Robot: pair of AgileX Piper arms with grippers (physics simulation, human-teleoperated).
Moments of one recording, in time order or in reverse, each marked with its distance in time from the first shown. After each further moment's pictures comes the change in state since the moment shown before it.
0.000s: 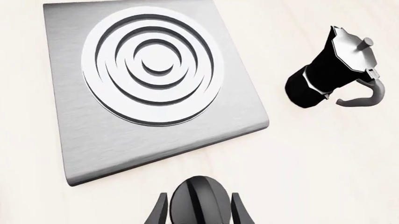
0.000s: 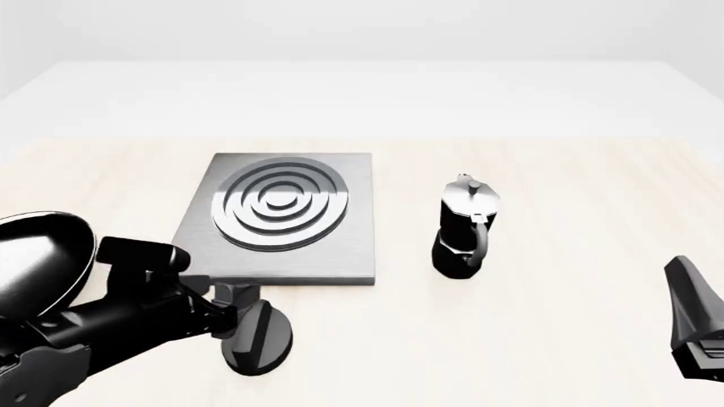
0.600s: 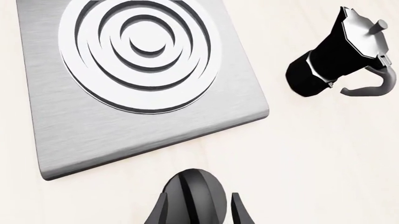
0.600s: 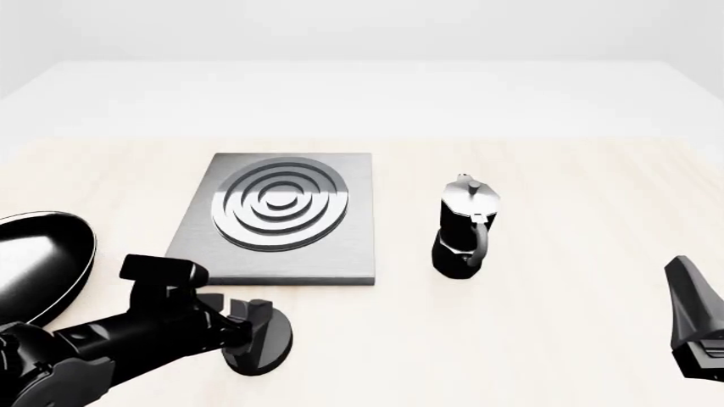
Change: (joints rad) left arm -0.047 0.124 0.029 -0.104 -0.061; right arm -0.003 0.000 0.002 0.000 0.015
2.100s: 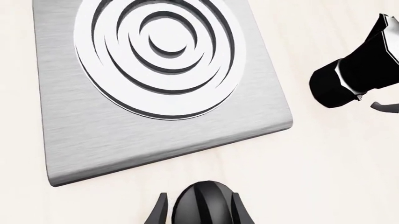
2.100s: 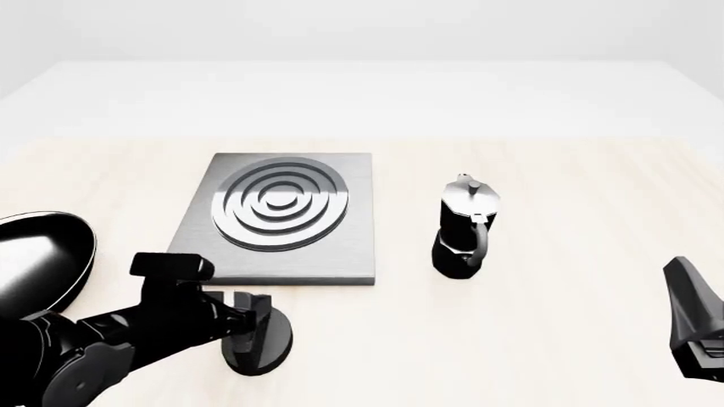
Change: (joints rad) left arm 0.074 0.158 -0.024 -0.107 -0.039; right arm 0.002 0.000 0.002 0.005 0.025
